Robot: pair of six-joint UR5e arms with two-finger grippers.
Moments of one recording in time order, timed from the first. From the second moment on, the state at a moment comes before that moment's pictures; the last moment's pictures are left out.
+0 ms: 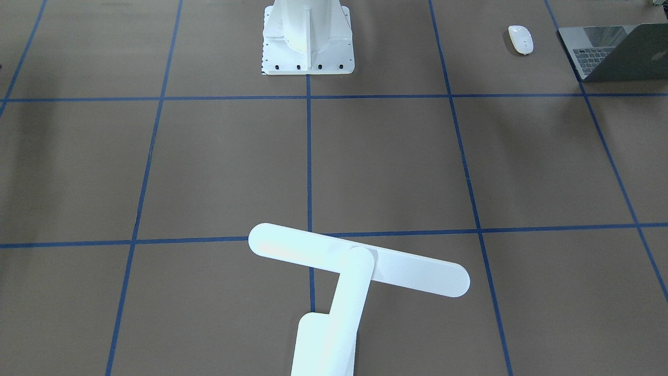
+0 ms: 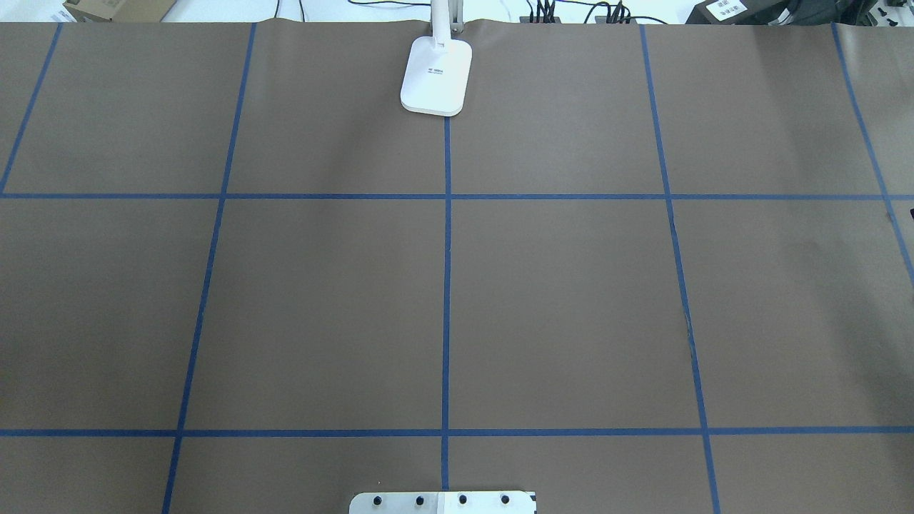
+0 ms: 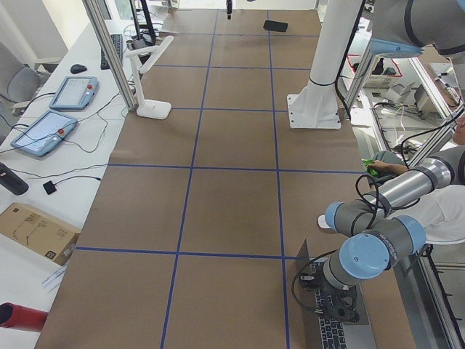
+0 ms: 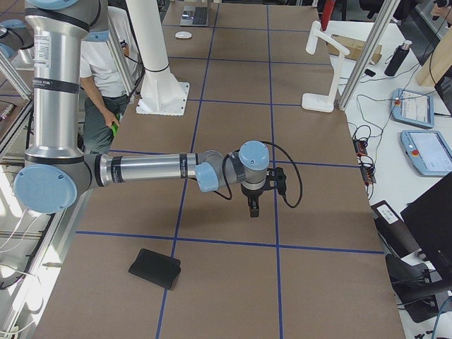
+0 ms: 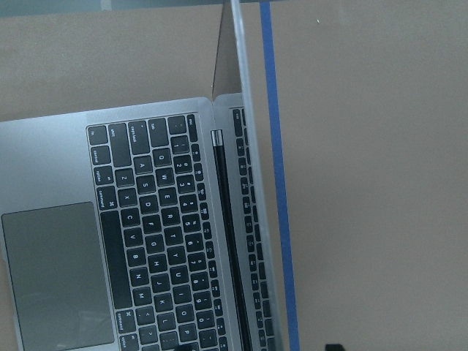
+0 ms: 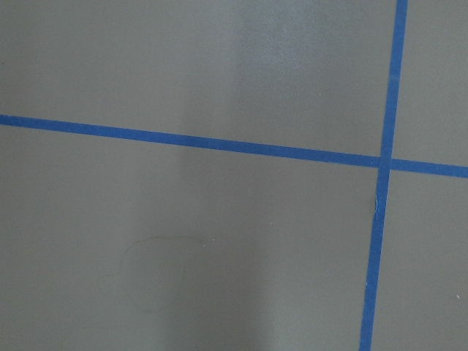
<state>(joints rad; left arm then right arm) -1.98 -0.92 -1.86 -1.62 -2.34 -0.98 1.38 -1.66 1.73 -1.32 2.38 0.24</state>
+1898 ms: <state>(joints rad) -1.22 -2.09 -2.05 -1.19 -2.34 -2.09 1.37 -1.62 1.61 -1.32 2.40 0.24</state>
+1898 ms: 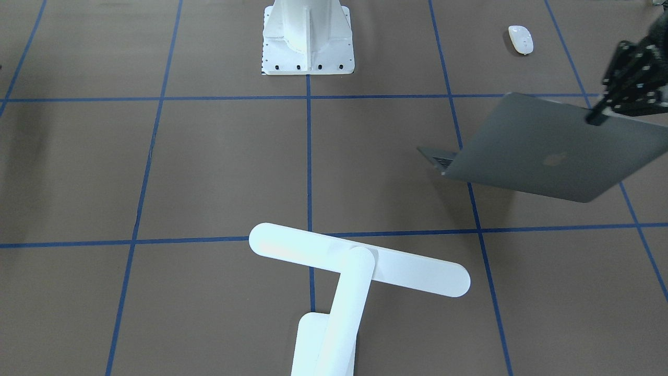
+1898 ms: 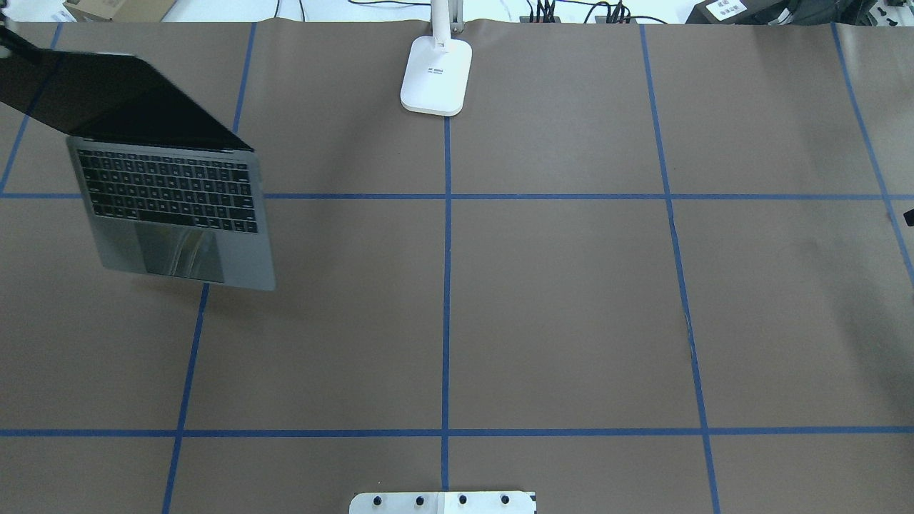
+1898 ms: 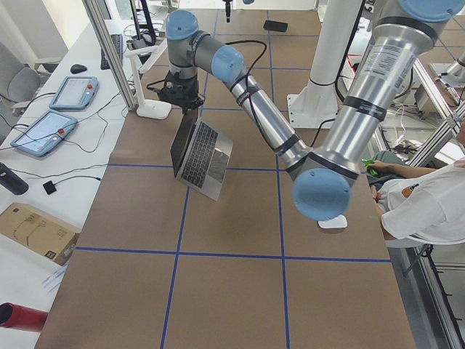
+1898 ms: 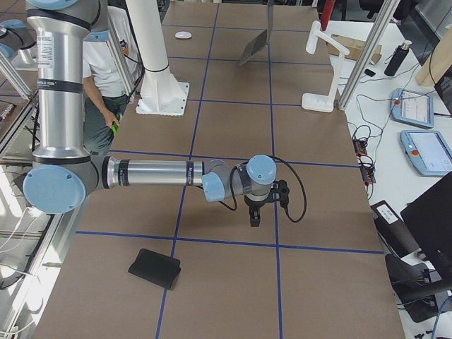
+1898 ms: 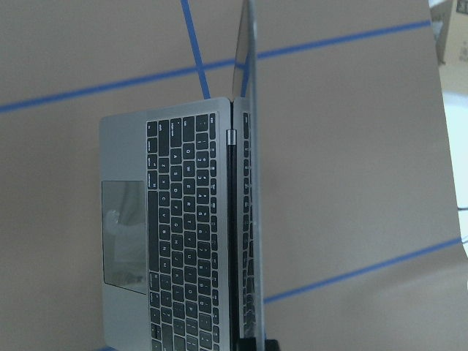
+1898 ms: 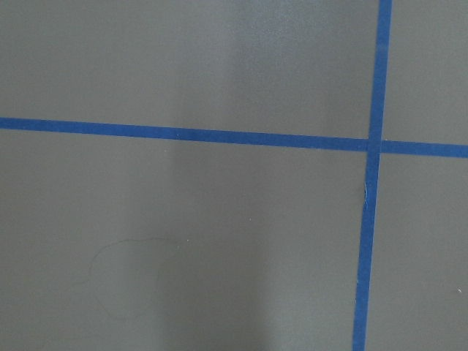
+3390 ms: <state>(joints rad) -0.84 -2.48 -1.54 -1.52 -2.03 -2.55 1.37 -1.61 1.58 -1.32 2.41 0.24</state>
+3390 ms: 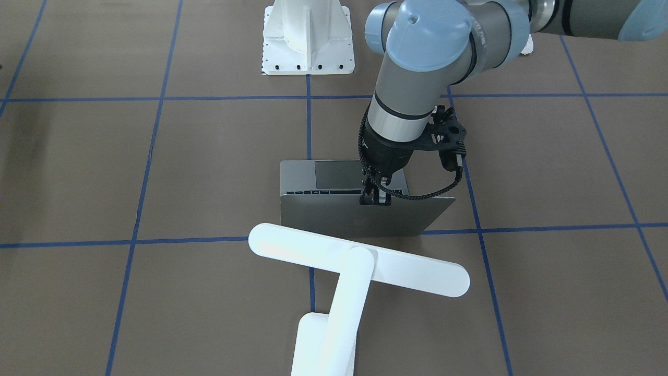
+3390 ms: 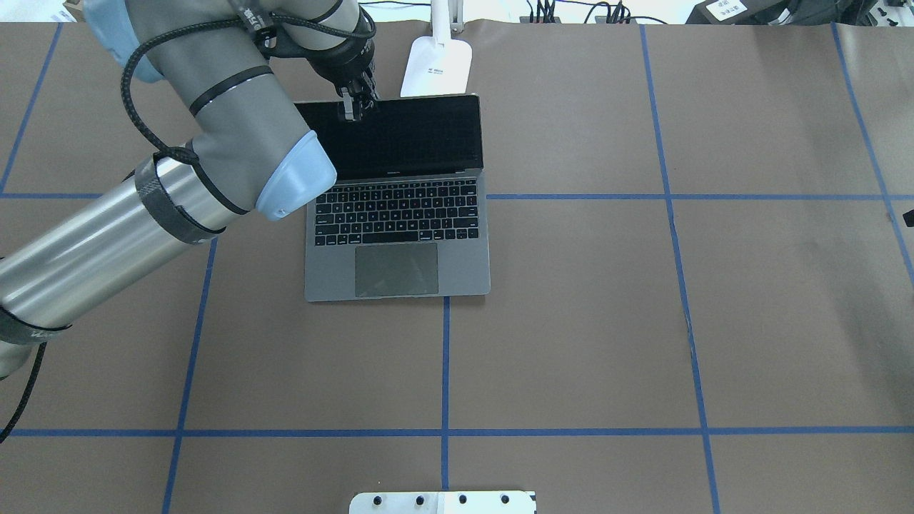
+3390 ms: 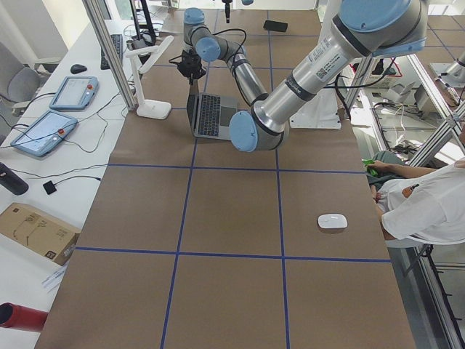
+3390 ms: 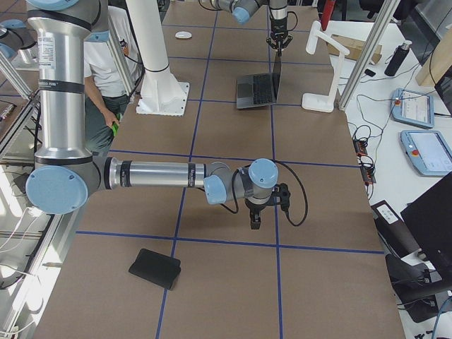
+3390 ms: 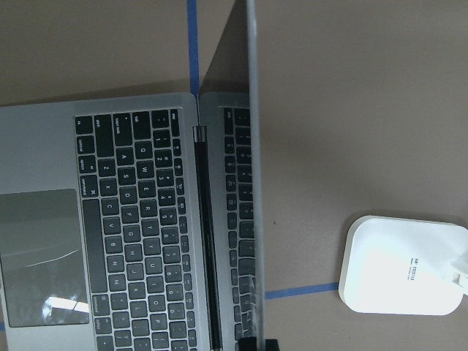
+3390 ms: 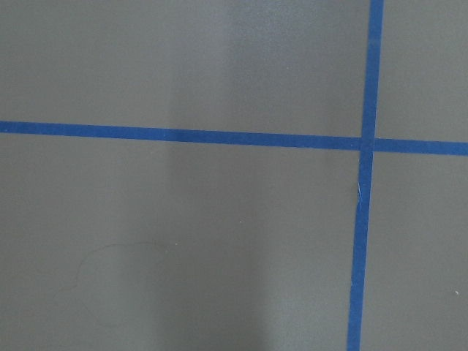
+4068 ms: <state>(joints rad) -0.84 -2.50 -1.48 -1.56 -1.99 -2.57 1.37 -1.61 1.57 -1.32 2.41 0.25</state>
